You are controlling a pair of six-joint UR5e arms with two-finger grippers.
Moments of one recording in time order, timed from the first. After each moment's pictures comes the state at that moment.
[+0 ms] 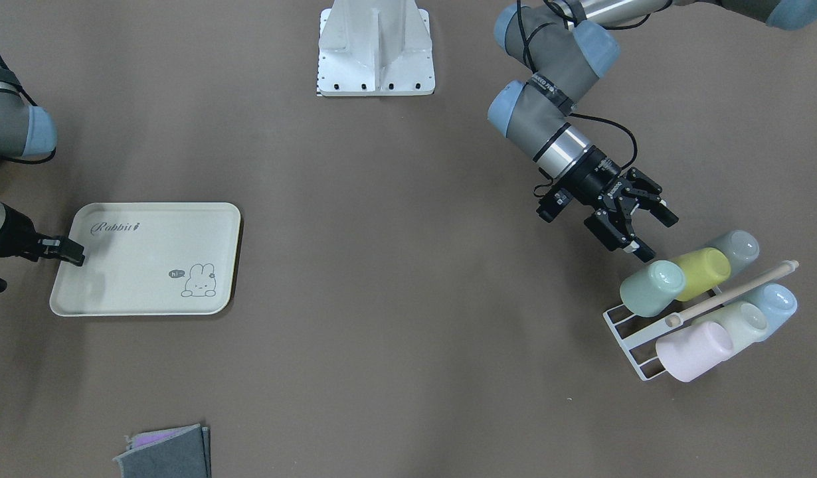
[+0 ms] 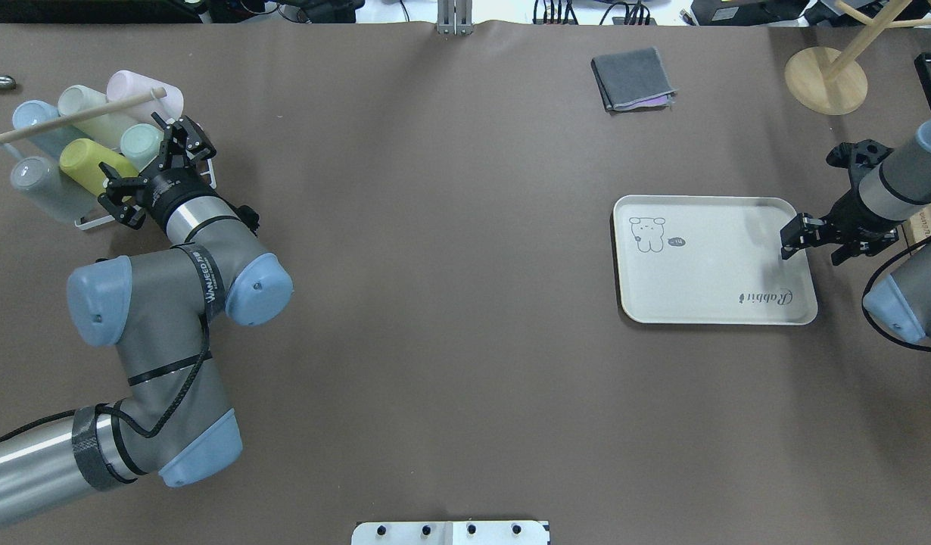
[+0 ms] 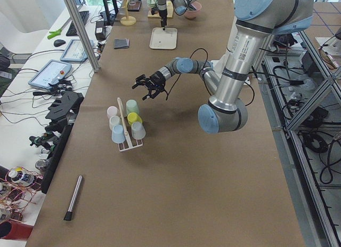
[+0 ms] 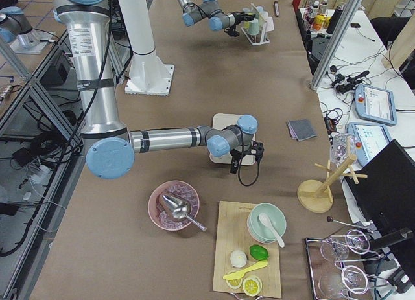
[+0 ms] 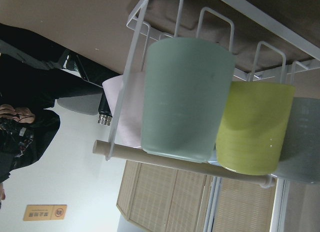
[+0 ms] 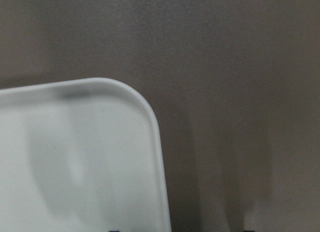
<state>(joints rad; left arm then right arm) -0.51 -2.02 -1.75 -0.94 -0.59 0.72 1.01 -1.45 1.47 -1.19 2.25 0.81</state>
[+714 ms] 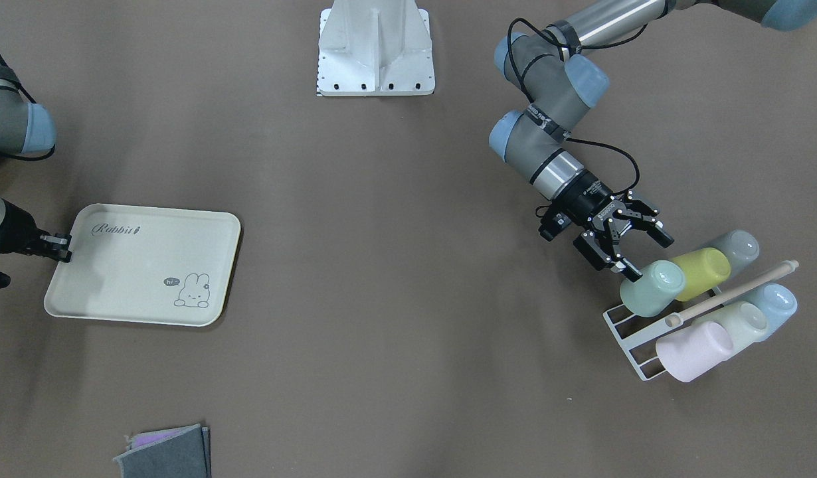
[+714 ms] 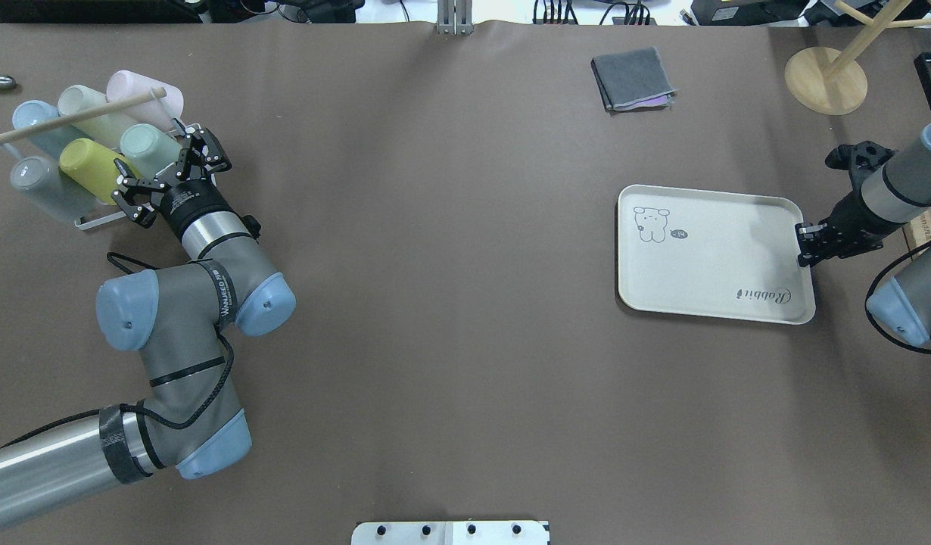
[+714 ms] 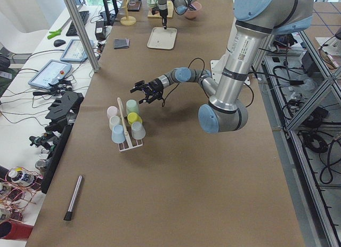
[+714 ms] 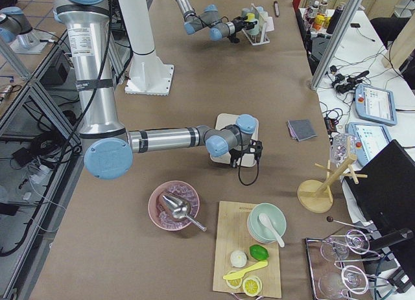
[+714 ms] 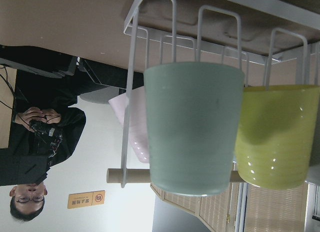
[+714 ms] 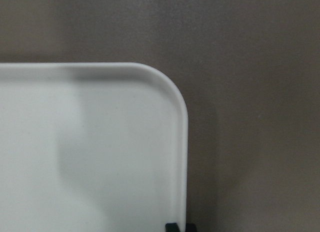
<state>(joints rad) -0.49 -2.02 -1.61 -1.02 -0.47 0.74 1.01 -1.46 1.48 -1.17 2.27 0.78</state>
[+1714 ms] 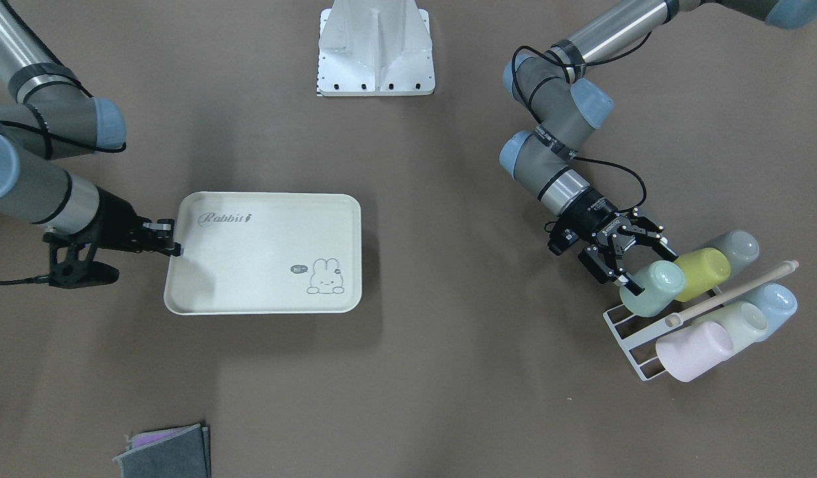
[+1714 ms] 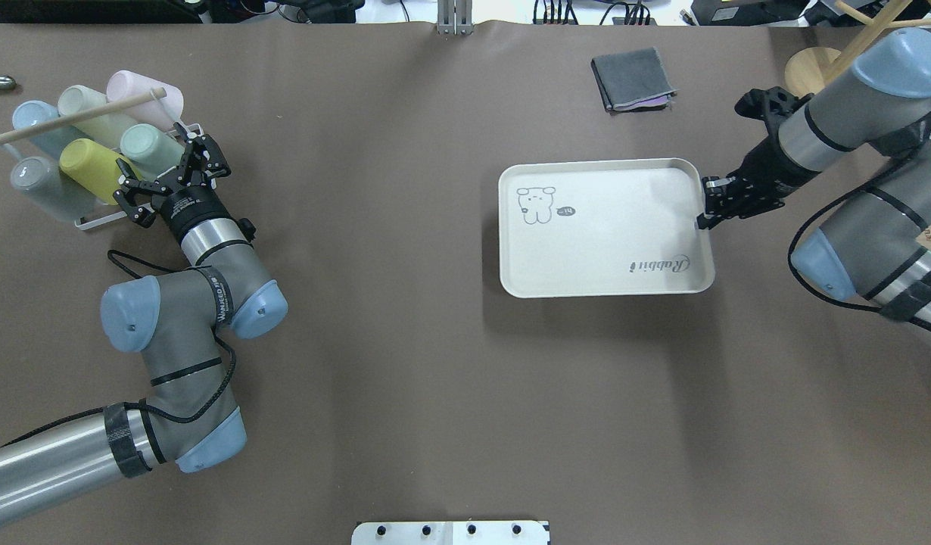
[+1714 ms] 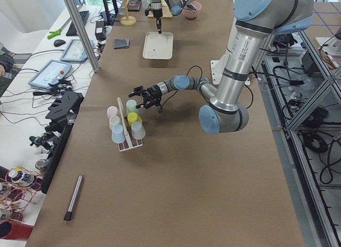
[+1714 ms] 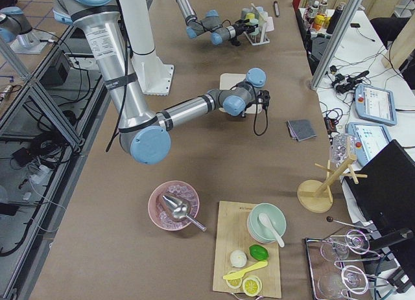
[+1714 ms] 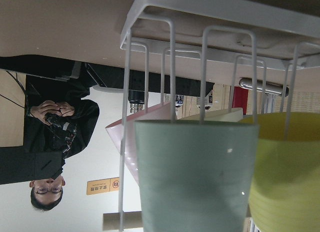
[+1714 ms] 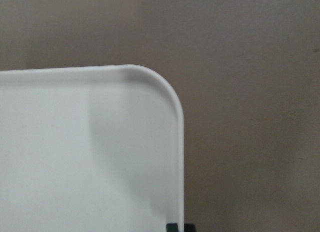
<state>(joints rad) -0.49 -2.00 -1.51 -1.13 -0.40 0.74 0.91 -1.18 1.56 -1.18 2.40 0.98</state>
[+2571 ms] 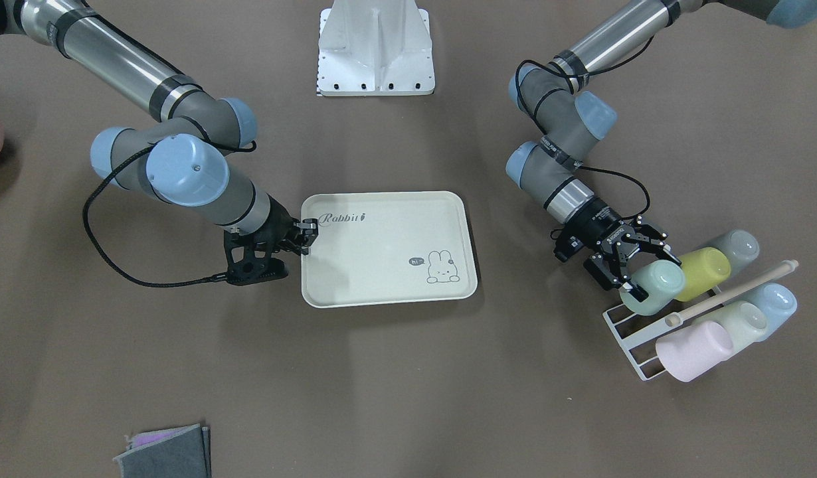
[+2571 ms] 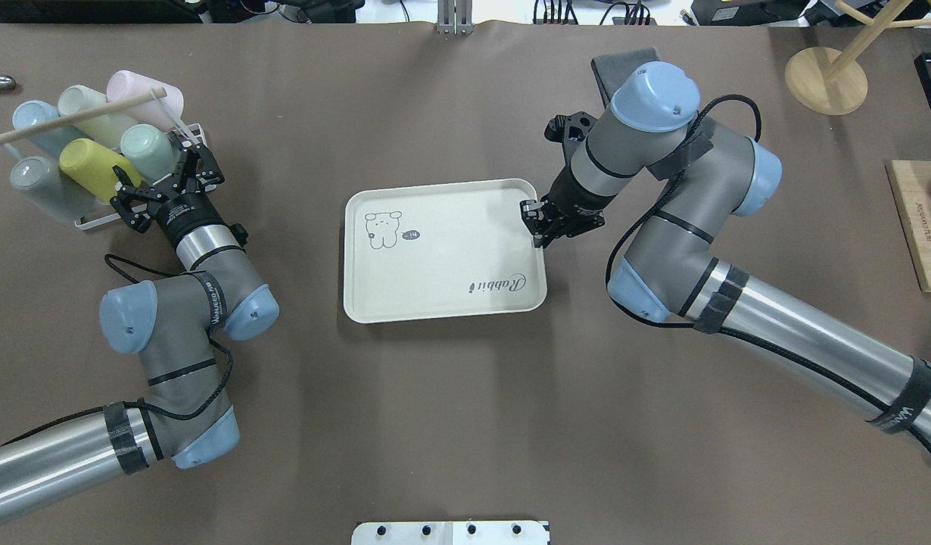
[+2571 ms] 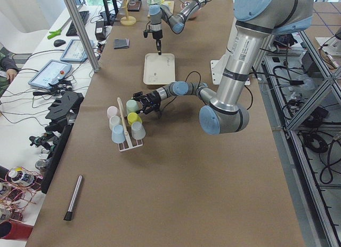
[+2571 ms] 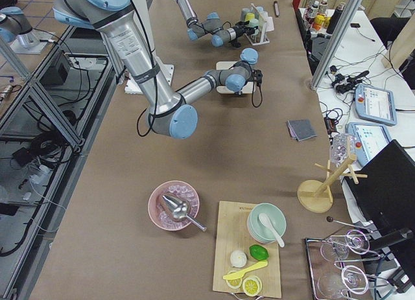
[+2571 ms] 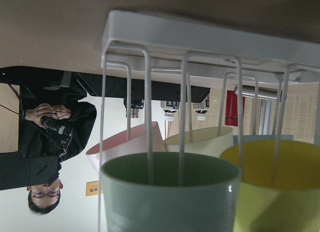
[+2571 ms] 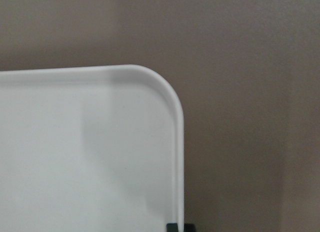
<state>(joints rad) -0.50 -2.00 -1.45 -1.17 -0.40 0.74 0.72 -0.92 1.37 -1.16 2.24 1.07</state>
